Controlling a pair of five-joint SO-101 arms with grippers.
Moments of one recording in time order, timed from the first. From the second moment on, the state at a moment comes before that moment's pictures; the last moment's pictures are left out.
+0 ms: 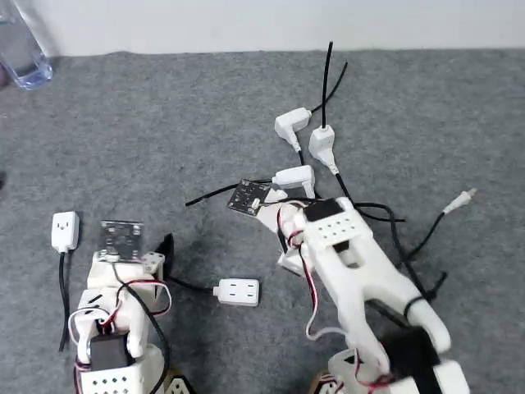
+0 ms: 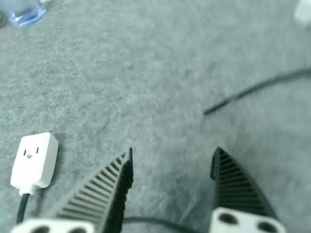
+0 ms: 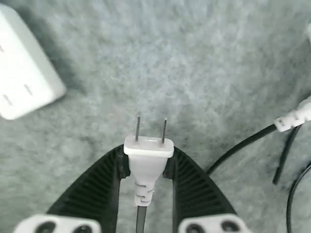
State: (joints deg) left arm -12.0 -103.4 95.1 55.3 1.2; right arm -24.5 -13.5 41.5 60.9 39.2
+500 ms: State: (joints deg) left arm -7.1 -103.4 93.8 52.8 17.6; right arm -27.0 -34.8 49.8 61.9 35.9
